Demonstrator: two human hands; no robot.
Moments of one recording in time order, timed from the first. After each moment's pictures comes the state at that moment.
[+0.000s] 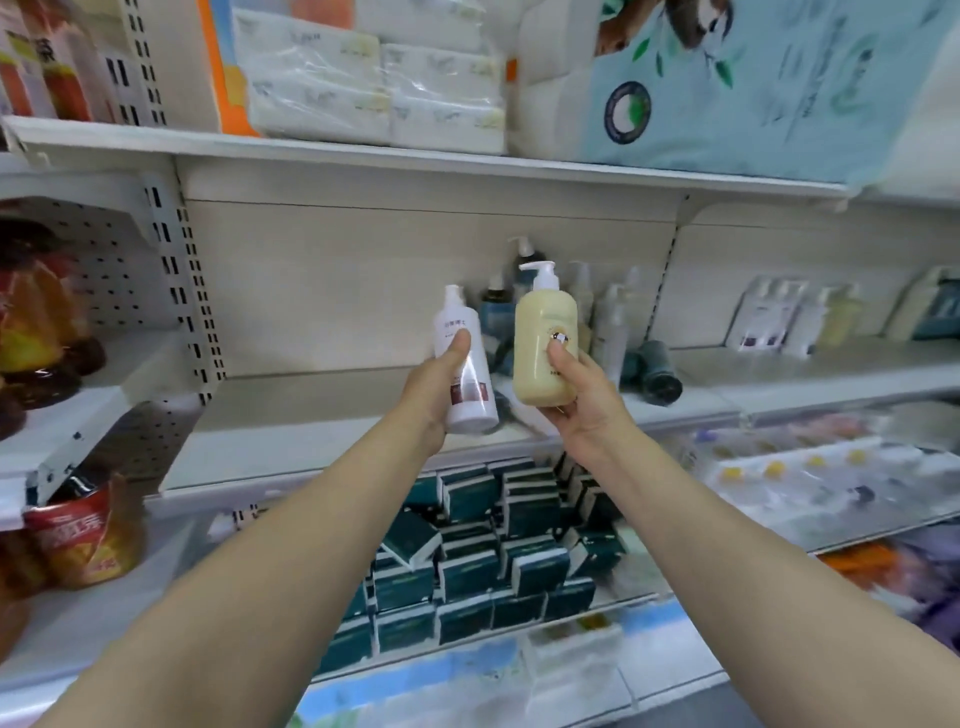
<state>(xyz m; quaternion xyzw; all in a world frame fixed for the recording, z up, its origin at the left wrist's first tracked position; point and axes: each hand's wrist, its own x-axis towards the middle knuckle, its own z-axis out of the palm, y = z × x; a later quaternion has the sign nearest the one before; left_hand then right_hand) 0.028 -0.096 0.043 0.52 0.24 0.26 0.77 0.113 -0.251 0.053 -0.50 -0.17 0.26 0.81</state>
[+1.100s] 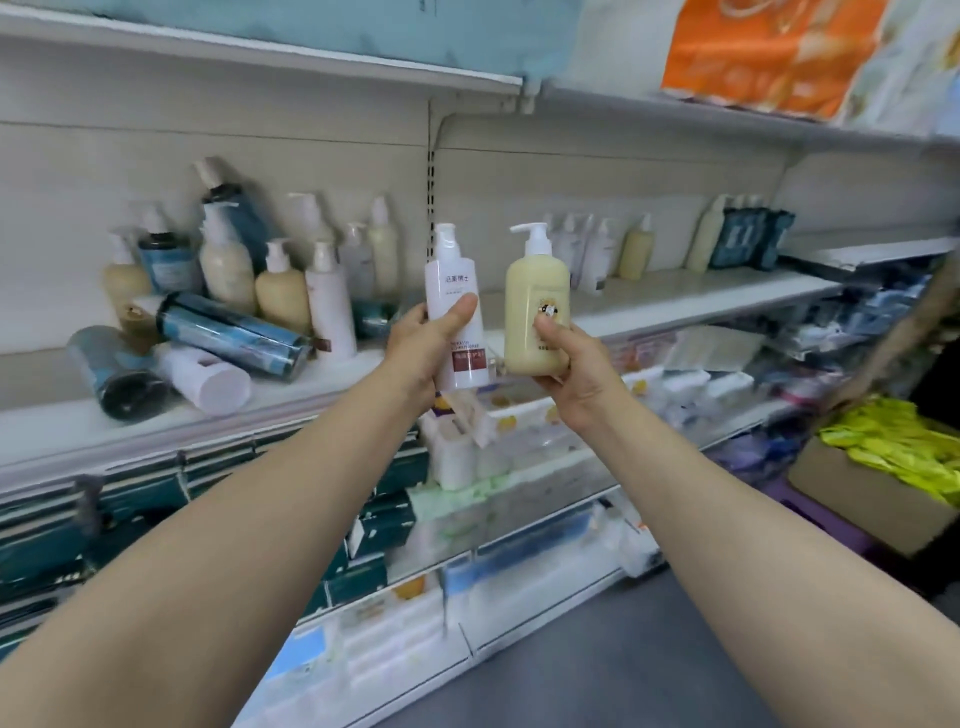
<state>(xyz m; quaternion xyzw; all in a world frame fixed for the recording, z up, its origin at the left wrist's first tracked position) 0.300 -0.381 0.025 0.57 0.16 0.23 0.77 0.361 -0.547 0.022 -0.56 -0.13 0.17 0.80</state>
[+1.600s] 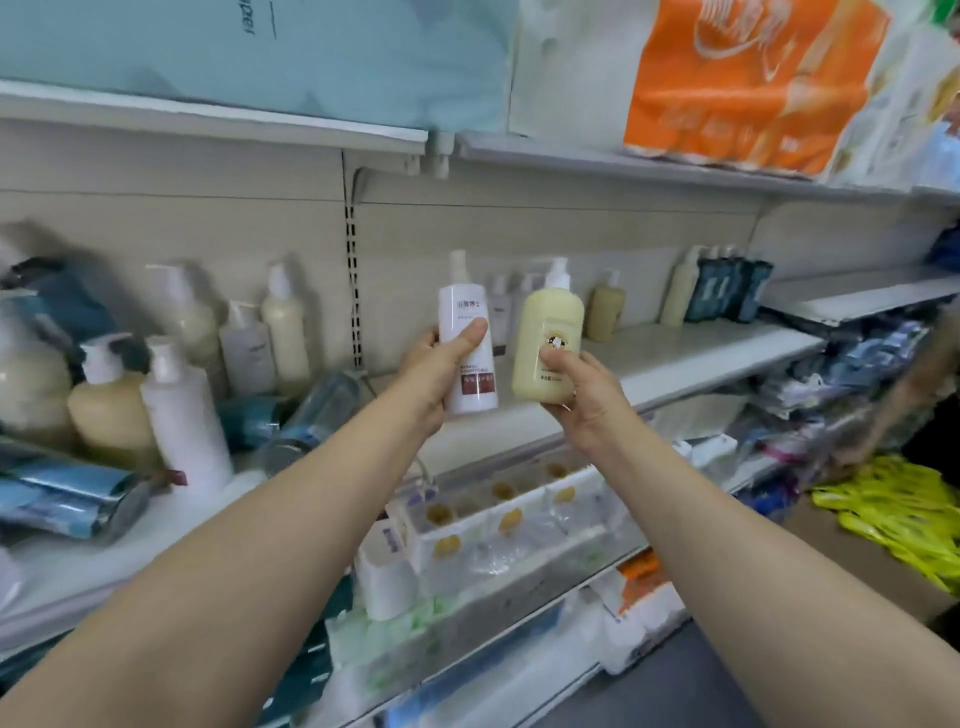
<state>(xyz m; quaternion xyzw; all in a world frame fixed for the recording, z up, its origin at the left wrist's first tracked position) 0.507 -0.392 0.060 0.57 0.13 0.21 0.79 0.567 -0.556 0.052 -0.55 -0.08 0.13 0.82</state>
